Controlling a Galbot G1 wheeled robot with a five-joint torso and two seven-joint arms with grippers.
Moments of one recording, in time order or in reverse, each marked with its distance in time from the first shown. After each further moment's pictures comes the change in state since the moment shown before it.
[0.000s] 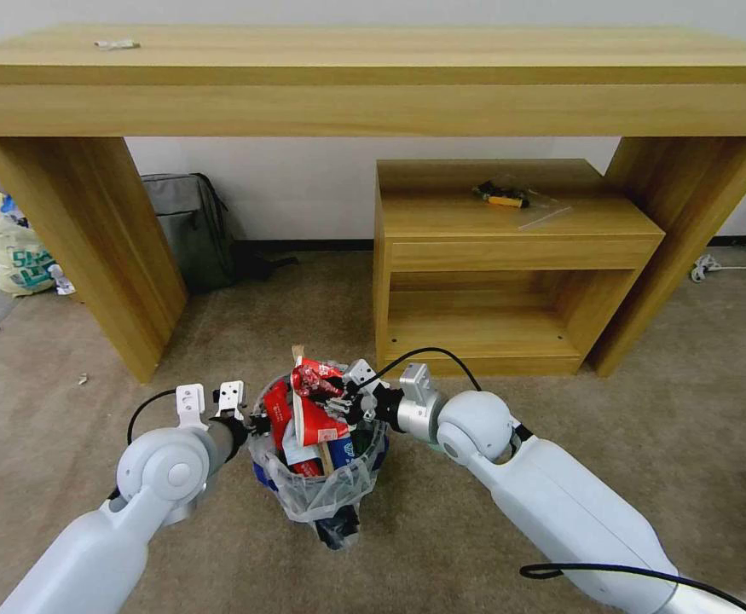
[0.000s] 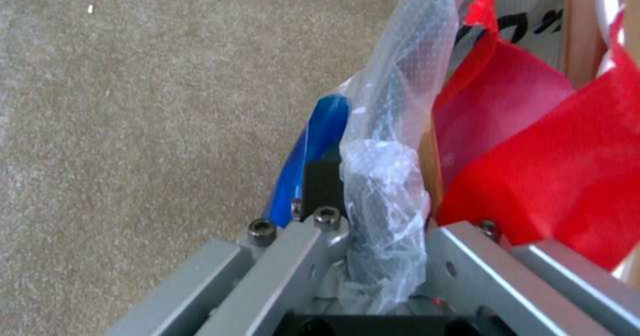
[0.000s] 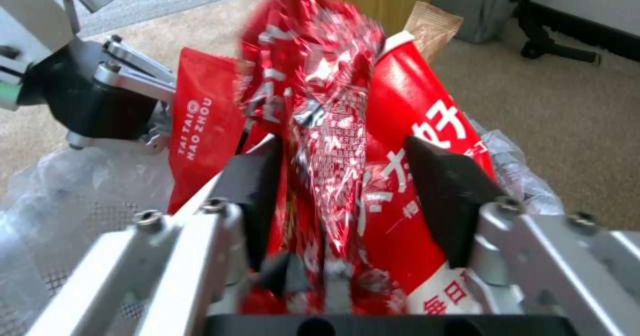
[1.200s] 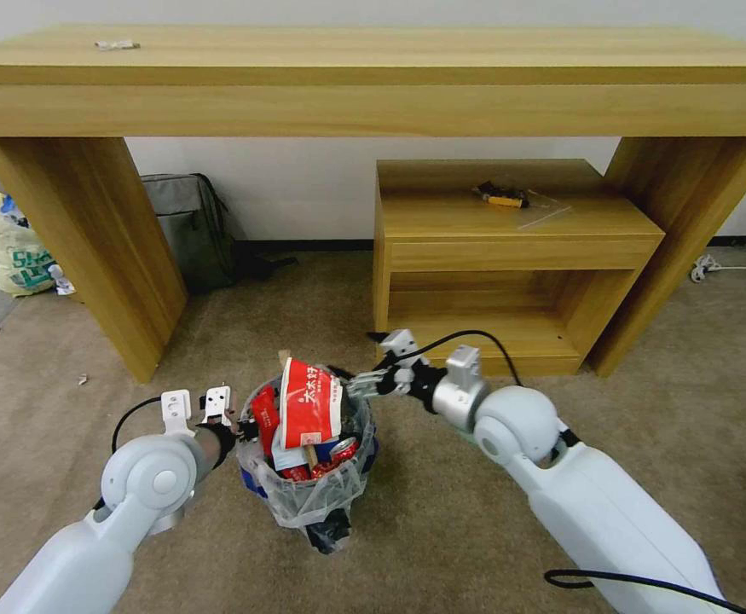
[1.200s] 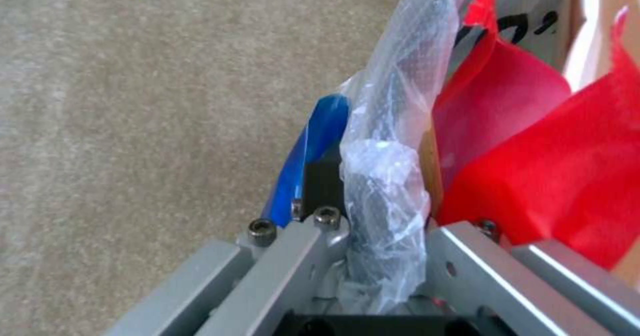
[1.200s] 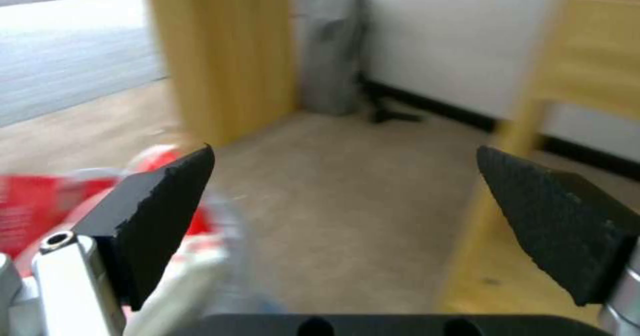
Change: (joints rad) left arm 0.083 0.017 -0.087 -0.027 -0.015 0.000 -0.024; right arm -0.166 -0.070 0.294 0.150 0.033 0.097 0.126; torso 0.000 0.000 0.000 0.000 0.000
